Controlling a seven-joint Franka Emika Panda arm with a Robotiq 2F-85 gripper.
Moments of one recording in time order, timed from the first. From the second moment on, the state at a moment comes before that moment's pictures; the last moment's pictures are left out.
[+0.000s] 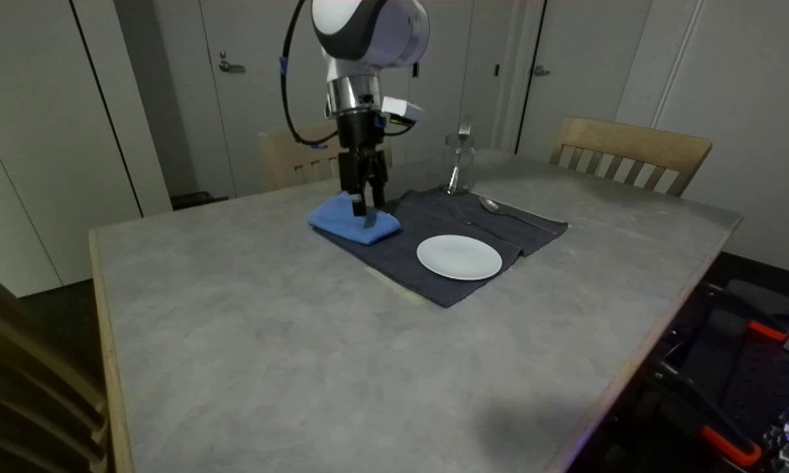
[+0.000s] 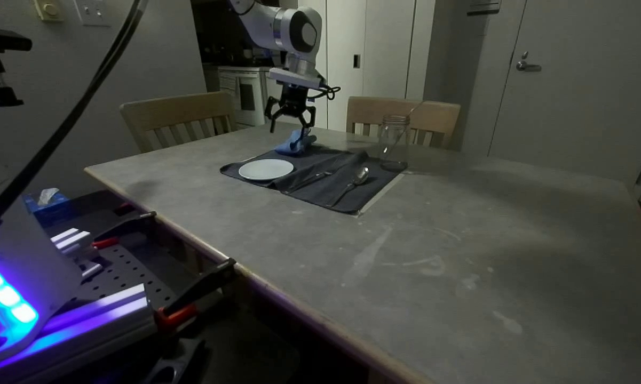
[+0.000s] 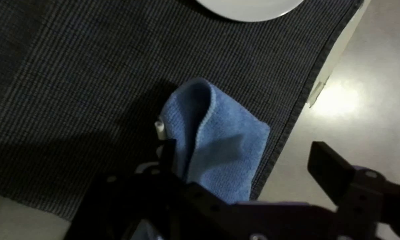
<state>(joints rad) 0.12 0.91 0.16 -1.29 0.00 1.93 -0.36</state>
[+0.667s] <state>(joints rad) 0.11 0.91 0.16 -1.35 0.02 2.04 -0.34</state>
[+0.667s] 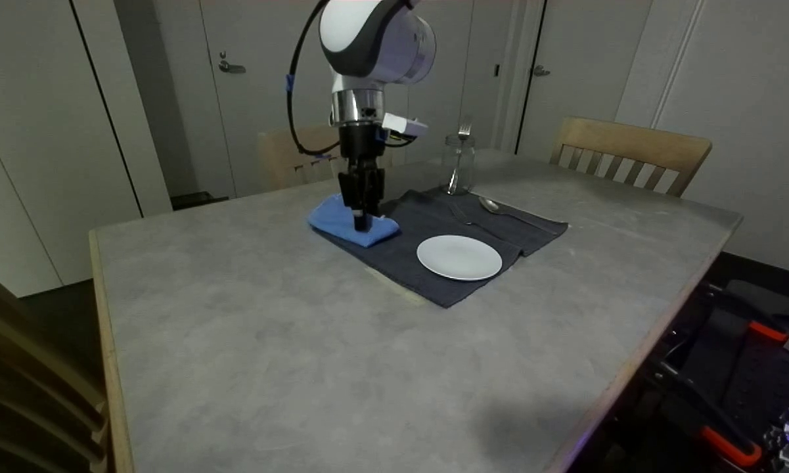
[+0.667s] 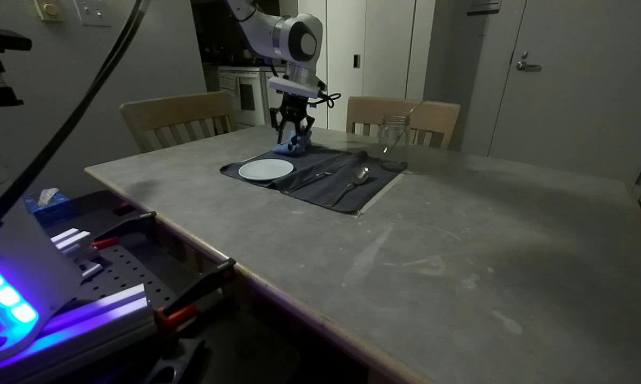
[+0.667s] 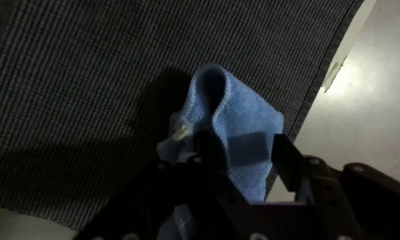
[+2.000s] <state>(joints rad) 0.10 0.80 0.16 -1.38 0.03 1.92 -0.24</state>
